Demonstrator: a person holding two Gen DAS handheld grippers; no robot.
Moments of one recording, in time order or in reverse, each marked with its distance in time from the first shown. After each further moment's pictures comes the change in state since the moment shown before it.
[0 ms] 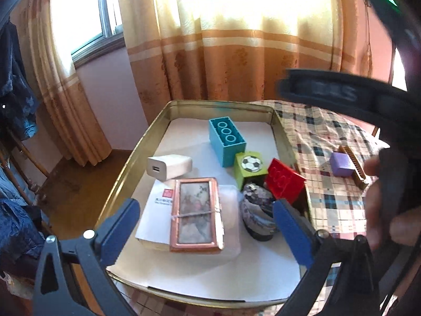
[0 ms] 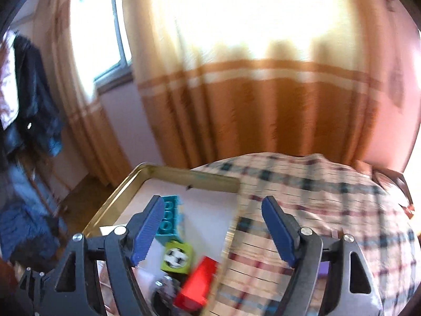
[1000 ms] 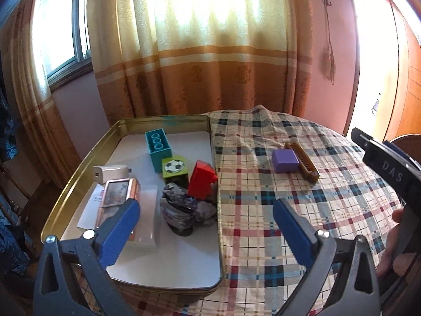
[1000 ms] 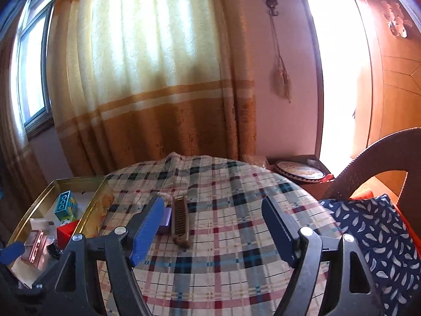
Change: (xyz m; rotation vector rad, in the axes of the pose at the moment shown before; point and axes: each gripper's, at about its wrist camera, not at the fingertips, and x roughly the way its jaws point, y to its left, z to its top) left arm -0.019 -0.066 -0.018 0.081 -0.106 -0.120; right arm -0.106 -0.124 -0.079 0.155 -0.181 -0.399
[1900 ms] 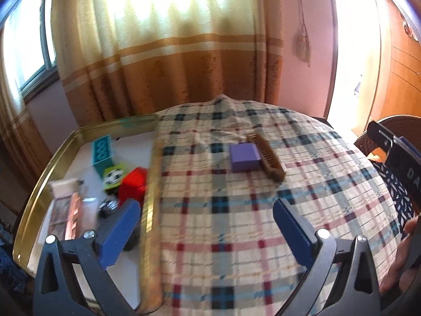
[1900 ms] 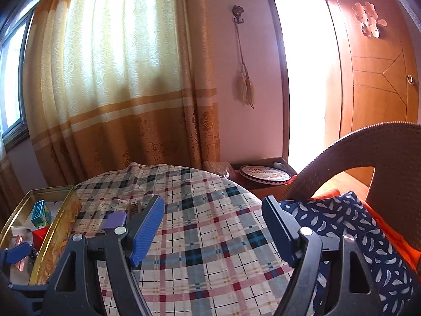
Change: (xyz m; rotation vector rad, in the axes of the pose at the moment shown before) left arm 0.026 -0.061 0.015 0.097 0.054 -0.103; right arm -0.020 -0.045 -0.002 0.066 -0.026 -0.144
